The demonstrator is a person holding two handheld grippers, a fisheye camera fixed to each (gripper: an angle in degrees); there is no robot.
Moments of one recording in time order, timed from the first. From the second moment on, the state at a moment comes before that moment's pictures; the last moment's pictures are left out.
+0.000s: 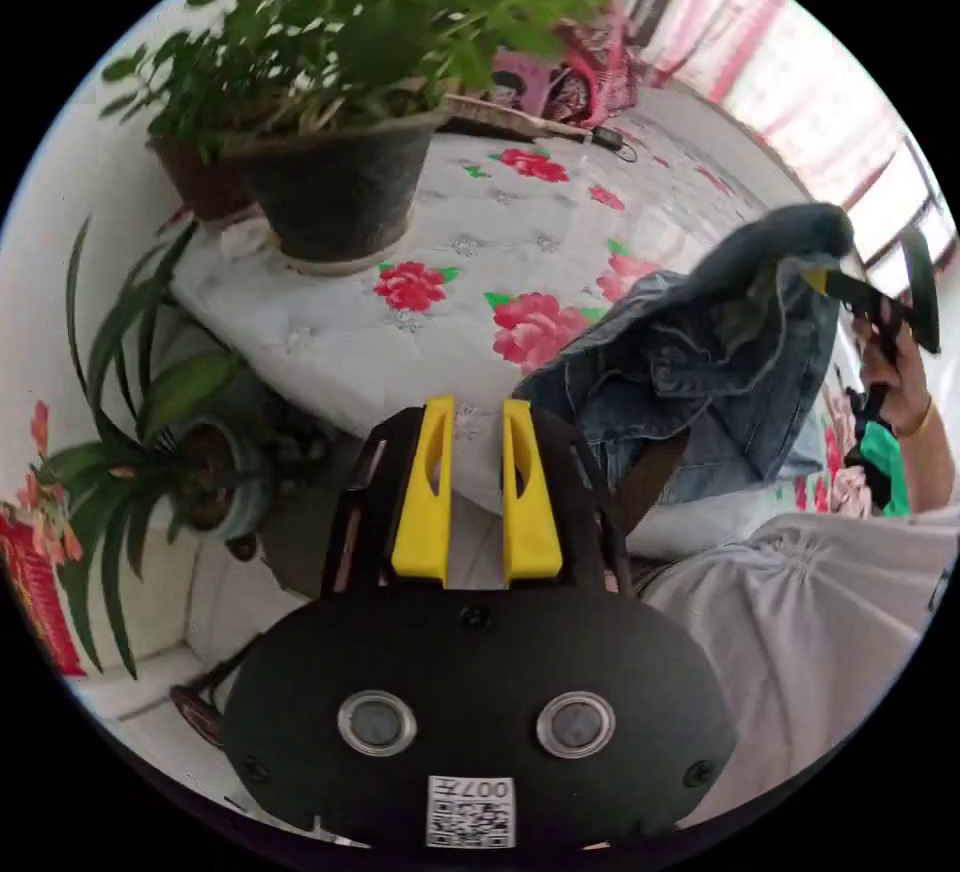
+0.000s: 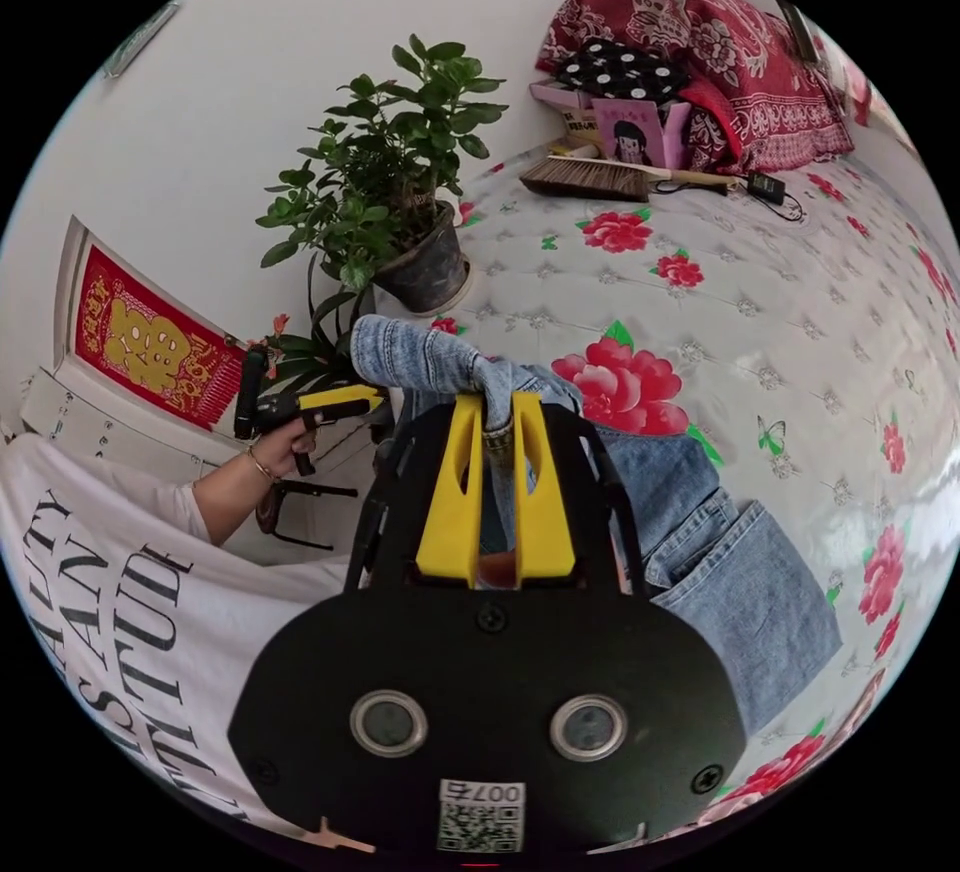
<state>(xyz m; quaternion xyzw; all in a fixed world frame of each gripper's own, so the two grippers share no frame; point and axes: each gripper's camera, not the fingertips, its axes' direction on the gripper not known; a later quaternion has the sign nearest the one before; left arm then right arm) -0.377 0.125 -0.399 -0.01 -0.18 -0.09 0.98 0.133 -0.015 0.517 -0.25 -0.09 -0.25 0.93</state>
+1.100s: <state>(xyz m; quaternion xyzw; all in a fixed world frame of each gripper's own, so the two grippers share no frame) -0.626 0.264 -0.429 -0.01 0.04 -0.40 0.92 0.033 0.176 0.658 -0.39 -0.15 -0.39 0.82</state>
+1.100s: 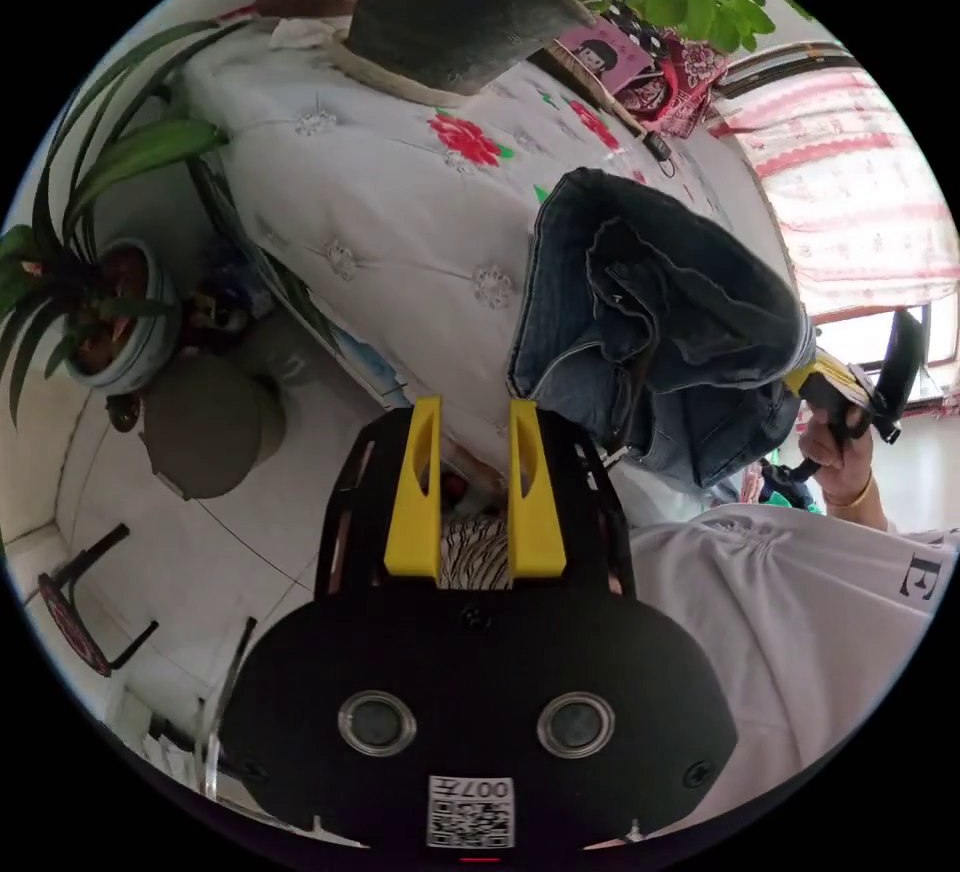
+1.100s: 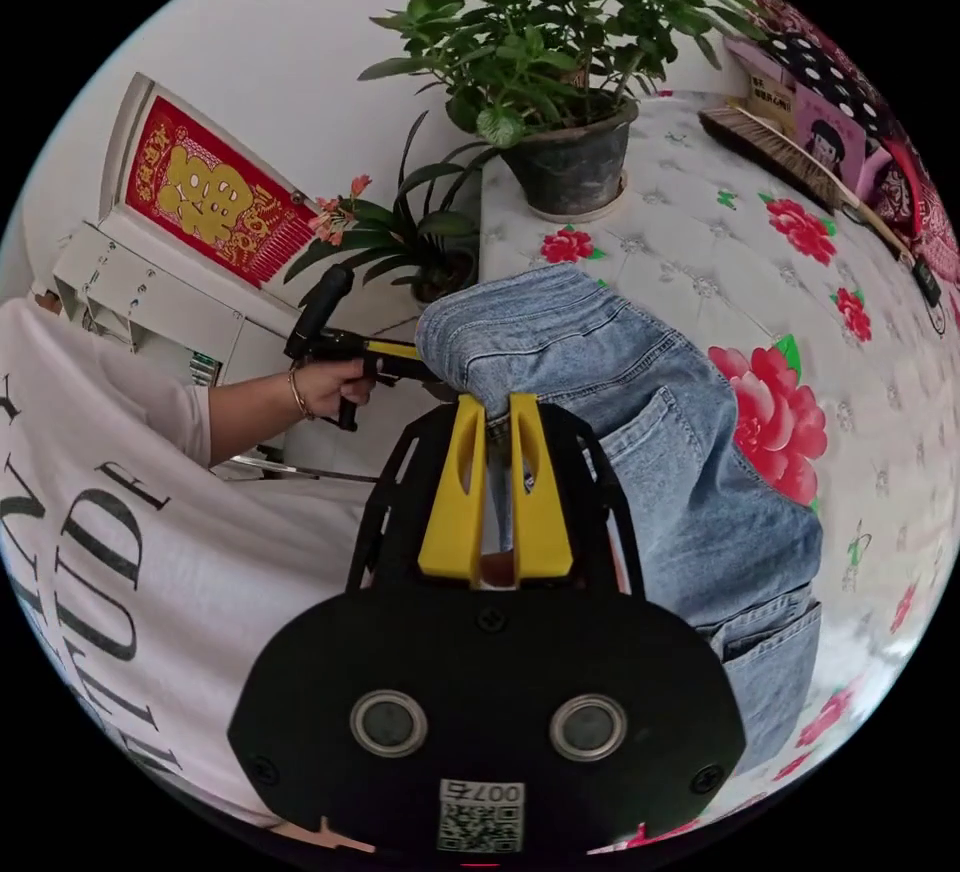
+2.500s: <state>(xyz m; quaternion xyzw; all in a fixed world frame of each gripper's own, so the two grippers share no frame) -0.435 0.165 -0.428 -0.05 -0.05 -0.06 1.00 0.009 0.248 0.640 -0.36 -0.13 -0.39 0.84</state>
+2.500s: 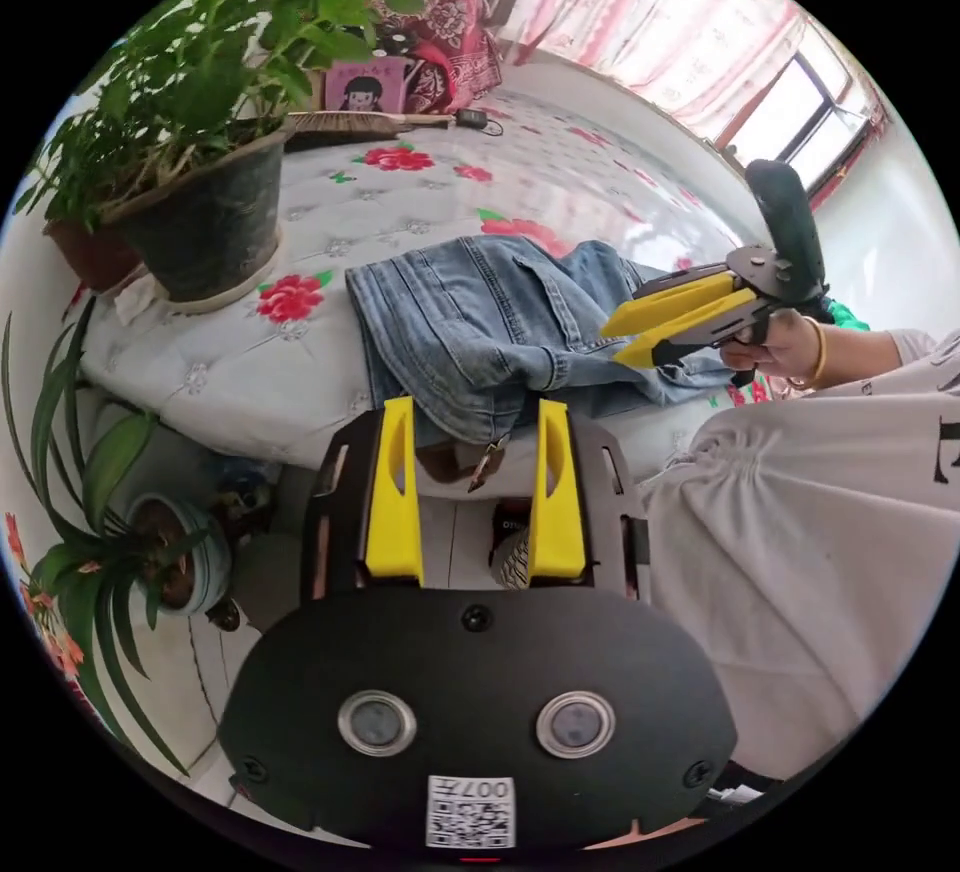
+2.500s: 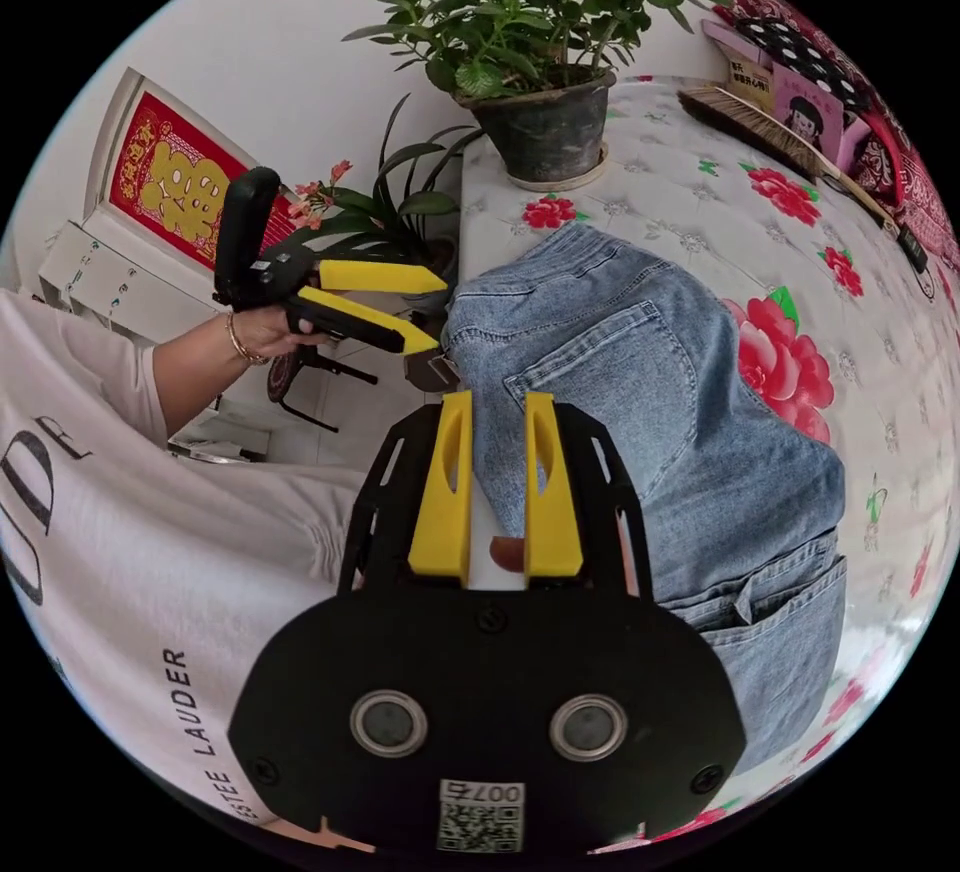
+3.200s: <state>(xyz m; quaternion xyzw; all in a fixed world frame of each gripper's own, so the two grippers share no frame) -0.540 0.243 -0.467 0.01 0.02 -0.31 0.95 0.066 0.230 0.610 -0.43 -0.09 -0.34 0.83</state>
